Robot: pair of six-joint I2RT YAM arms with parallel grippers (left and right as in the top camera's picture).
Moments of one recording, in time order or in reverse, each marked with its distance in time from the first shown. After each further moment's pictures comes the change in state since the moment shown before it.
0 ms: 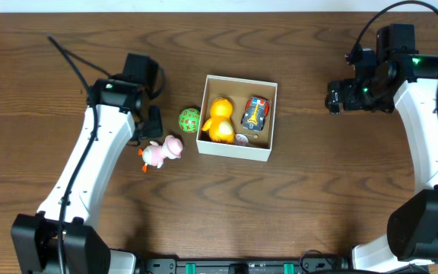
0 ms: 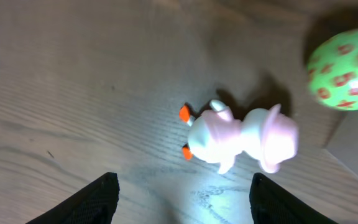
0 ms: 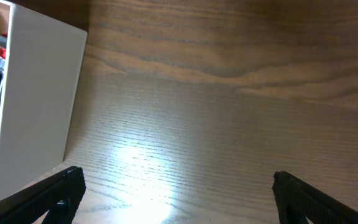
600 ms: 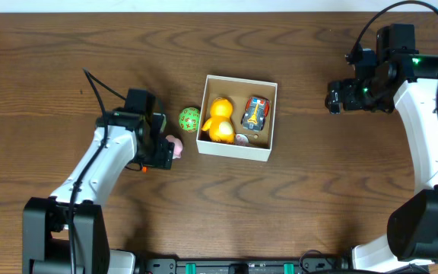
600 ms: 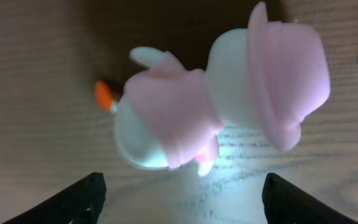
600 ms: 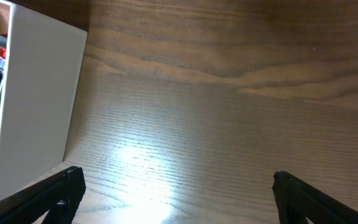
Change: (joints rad) left arm 0.040 0.005 -0.359 0.301 0.238 0.367; right arm 0.000 0.000 0.000 0.000 0.000 0.000
